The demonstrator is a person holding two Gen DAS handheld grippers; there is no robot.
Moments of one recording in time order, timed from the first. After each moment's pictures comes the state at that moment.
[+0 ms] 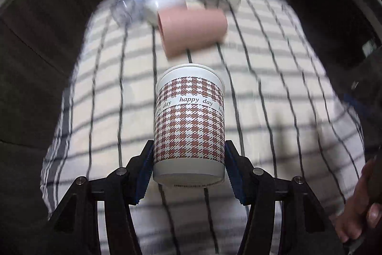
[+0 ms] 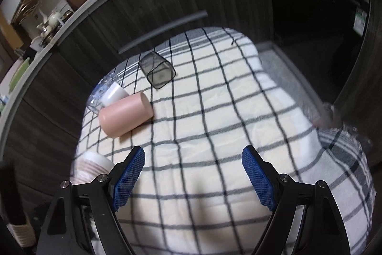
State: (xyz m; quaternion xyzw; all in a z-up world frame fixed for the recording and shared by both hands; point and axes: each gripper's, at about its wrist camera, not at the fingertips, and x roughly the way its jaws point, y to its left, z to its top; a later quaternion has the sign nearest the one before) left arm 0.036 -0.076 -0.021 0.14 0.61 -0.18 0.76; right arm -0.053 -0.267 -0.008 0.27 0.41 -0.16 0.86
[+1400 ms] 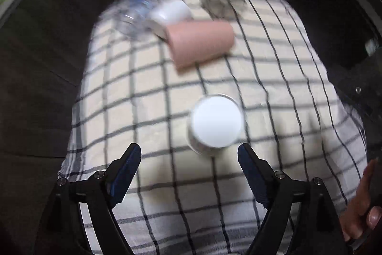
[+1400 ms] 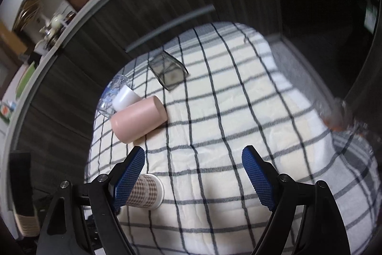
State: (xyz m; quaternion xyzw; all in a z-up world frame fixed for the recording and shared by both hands) left arm 0.044 -0.070 0.002 0.16 0.57 -0.17 0.79; right arm -0.033 -0.263 0.002 0.28 0.41 -0.14 0.86
